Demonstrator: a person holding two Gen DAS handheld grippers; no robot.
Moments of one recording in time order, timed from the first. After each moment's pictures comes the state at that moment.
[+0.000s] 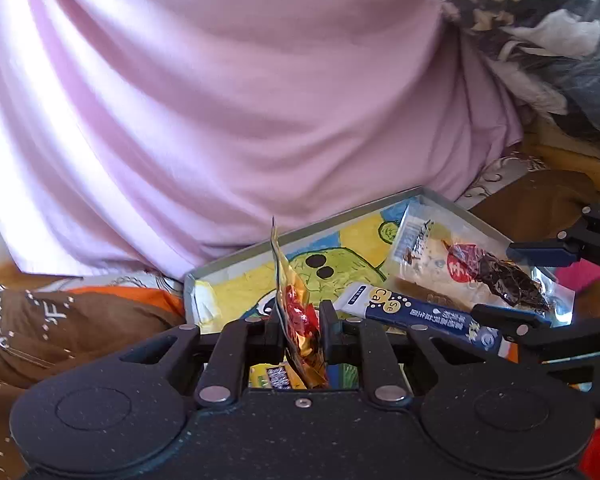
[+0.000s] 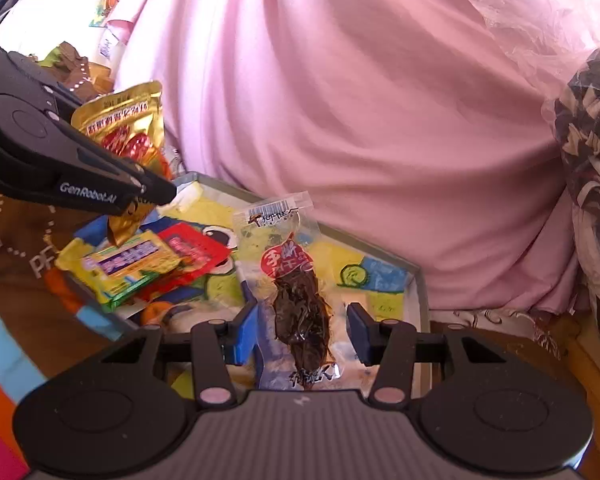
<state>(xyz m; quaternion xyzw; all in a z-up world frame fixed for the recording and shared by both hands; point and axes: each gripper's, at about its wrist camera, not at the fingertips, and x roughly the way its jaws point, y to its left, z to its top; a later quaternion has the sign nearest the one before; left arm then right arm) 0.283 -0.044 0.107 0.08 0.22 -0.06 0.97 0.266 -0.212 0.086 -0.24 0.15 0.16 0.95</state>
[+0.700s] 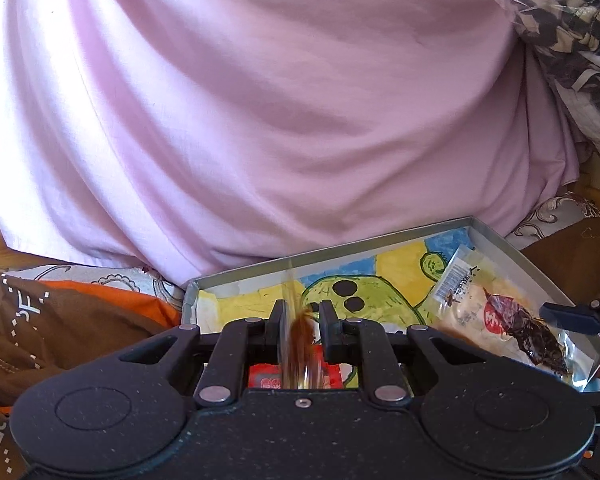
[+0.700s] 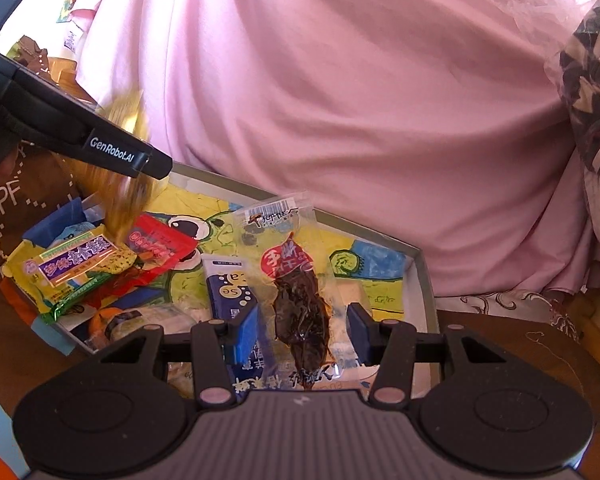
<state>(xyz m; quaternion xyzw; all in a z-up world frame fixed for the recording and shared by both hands) 0.342 -0.035 0.096 0.03 0.21 -0.02 0.98 0.313 -0.211 0.067 -0.21 0.17 0.14 0.95</state>
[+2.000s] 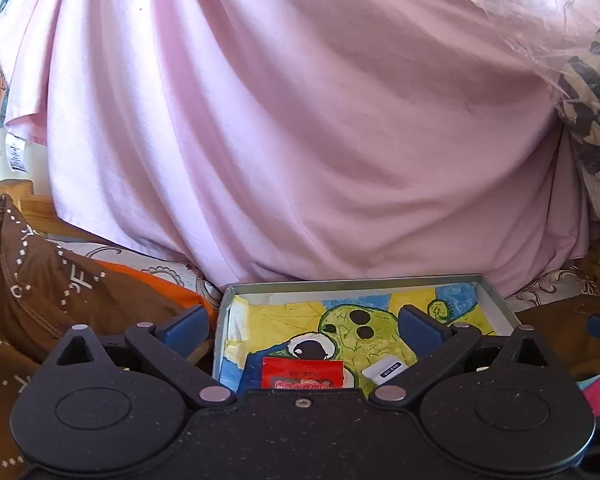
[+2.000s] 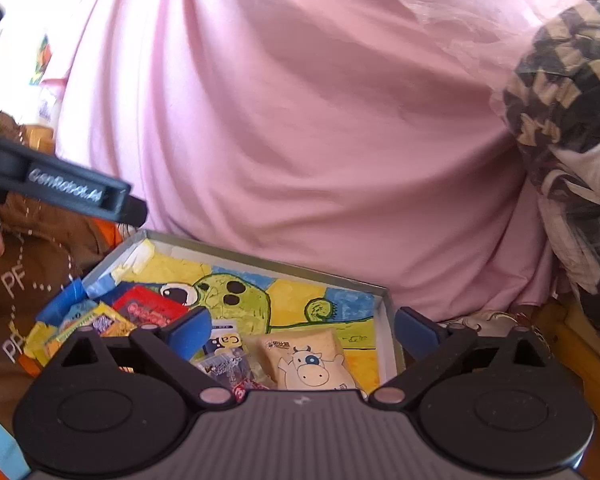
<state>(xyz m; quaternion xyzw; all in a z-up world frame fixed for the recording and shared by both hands) 0.301 -0.010 0.132 -0.07 0.19 0.03 0.98 0.286 -0.219 0.120 -0.15 0.14 0.12 0.97</state>
